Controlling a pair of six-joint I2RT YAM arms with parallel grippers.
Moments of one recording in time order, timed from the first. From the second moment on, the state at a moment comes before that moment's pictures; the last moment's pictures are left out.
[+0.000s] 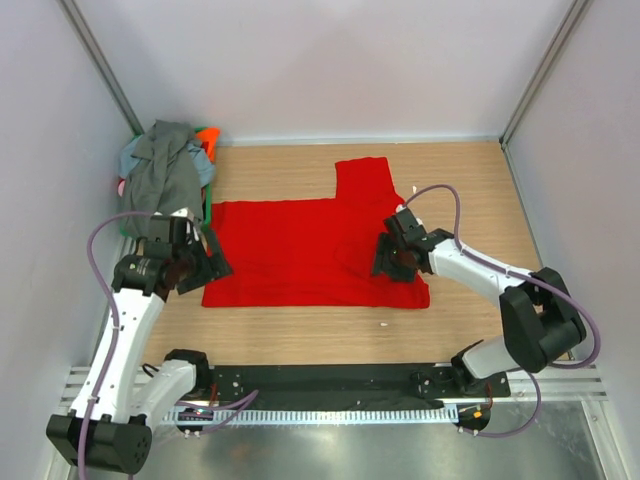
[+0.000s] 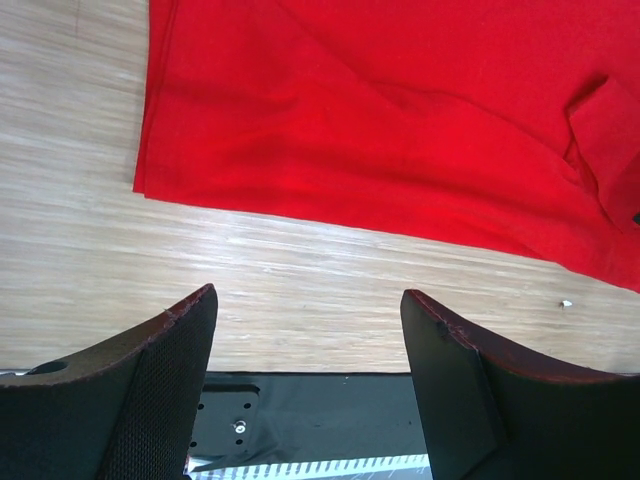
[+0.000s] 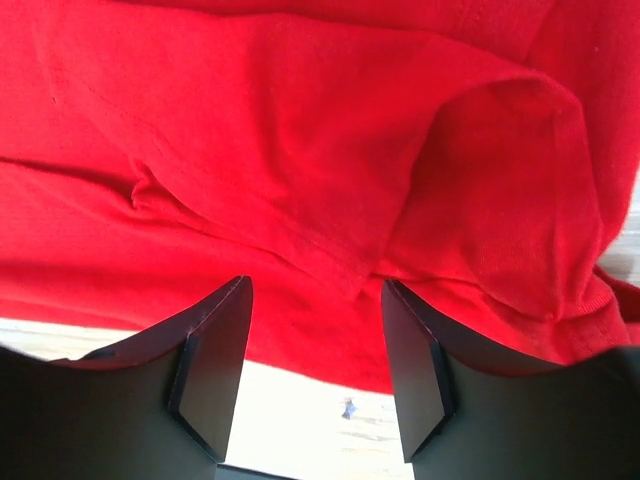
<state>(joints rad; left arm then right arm) -0.12 0.91 0.97 -1.03 0.07 -0.48 0.51 1.44 0.85 -0.51 0.02 0.70</state>
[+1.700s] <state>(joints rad) -0.12 0.89 0.97 -1.03 0.08 -0.47 0.28 1.90 1.30 -0.54 0.08 0.62</state>
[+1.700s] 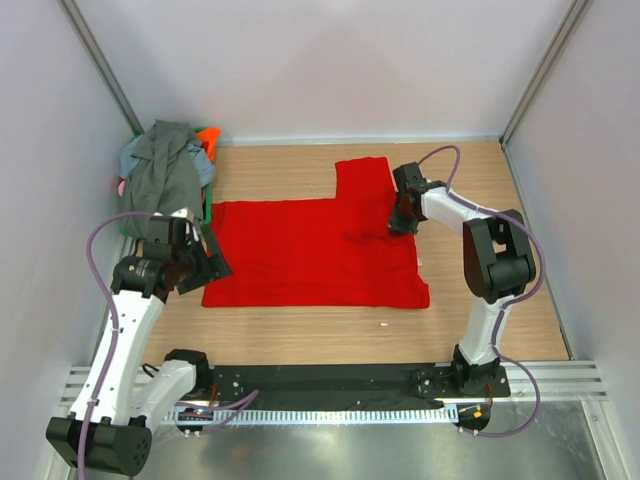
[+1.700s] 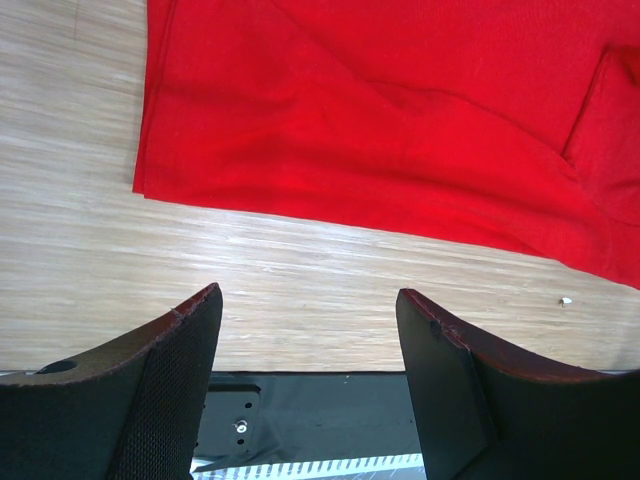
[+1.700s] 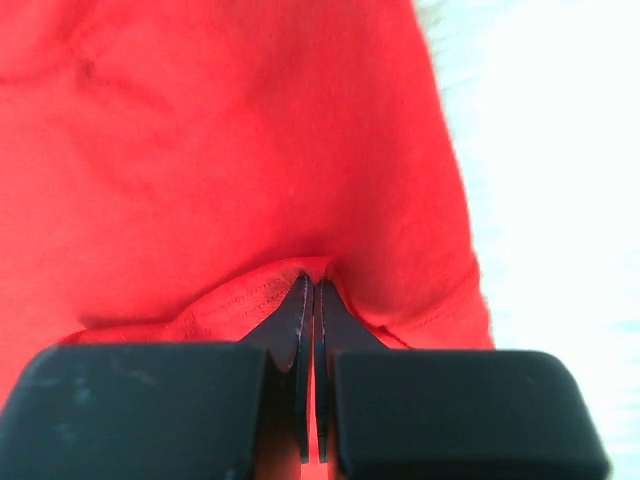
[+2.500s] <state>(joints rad) -0.12 0.95 0.96 -1.03 0.04 -0.52 0.12 1.54 1.04 -0.56 0.03 0.60</state>
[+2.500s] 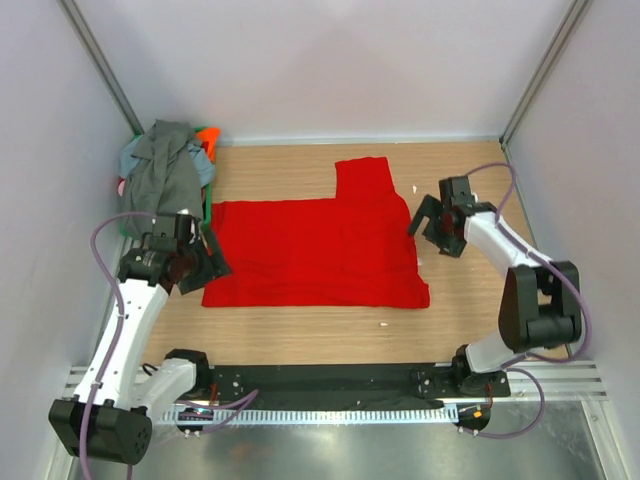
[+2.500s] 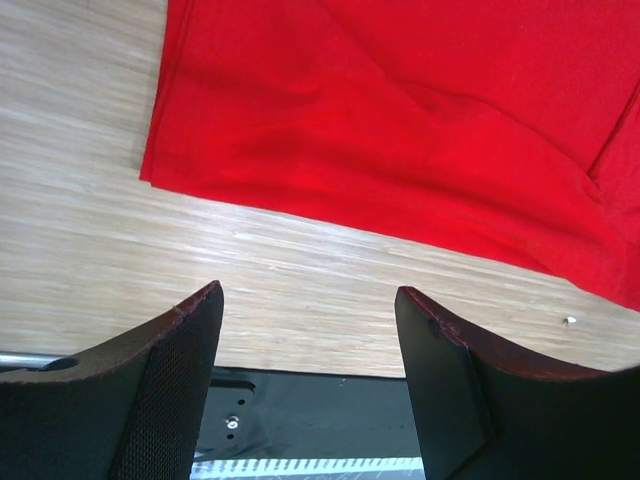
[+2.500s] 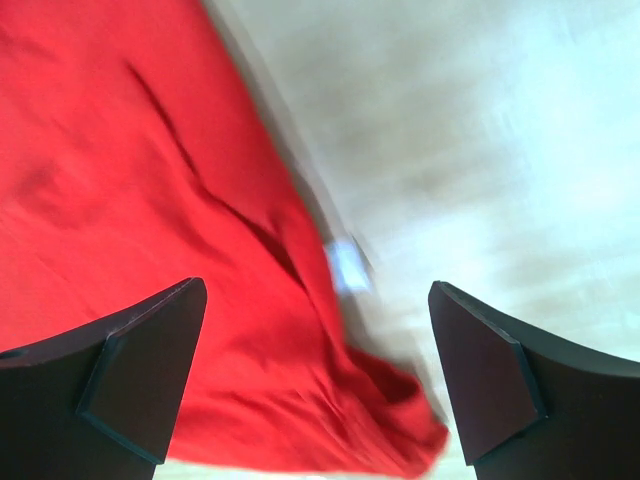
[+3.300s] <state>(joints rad) -0.28 1.28 0.65 -0.68 -0.05 -0.81 0.09 1.43 0.85 -0.58 0.19 0.63</state>
